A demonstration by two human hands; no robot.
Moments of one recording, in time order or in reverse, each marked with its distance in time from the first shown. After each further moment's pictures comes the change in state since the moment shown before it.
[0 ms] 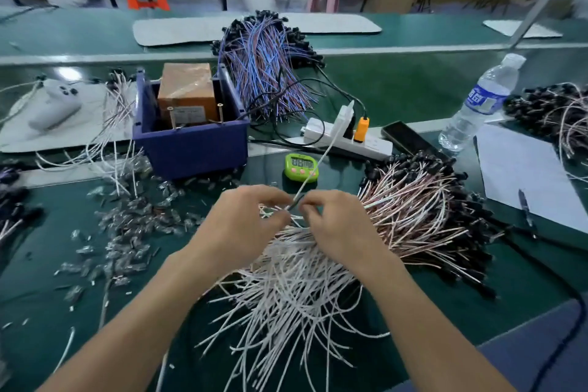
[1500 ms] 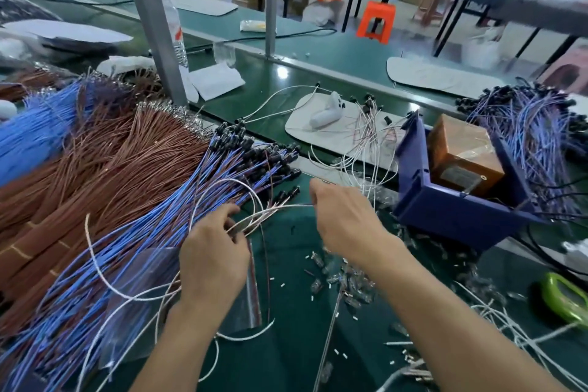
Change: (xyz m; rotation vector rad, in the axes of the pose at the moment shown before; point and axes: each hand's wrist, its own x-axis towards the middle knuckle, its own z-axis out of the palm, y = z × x) left_hand -0.175 -0.198 -0.148 0.238 0.890 -0.819; right_hand 0.081 -0.277 0.182 -0.357 -0.374 -0.672
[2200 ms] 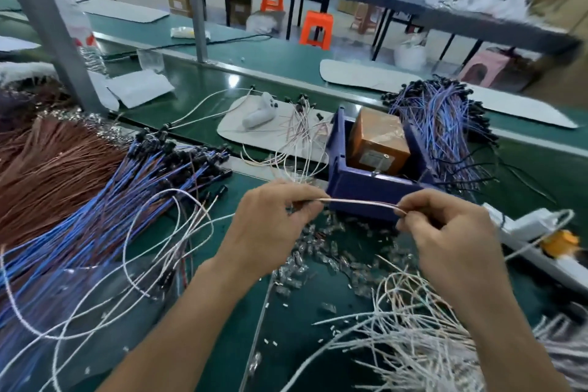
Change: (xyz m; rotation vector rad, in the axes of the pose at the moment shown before) left_hand -0.022 0.137 0.027 -0.458 -0.319 0.632; right_hand -0.156 0.096 -0.077 0.589 0.549 0.504
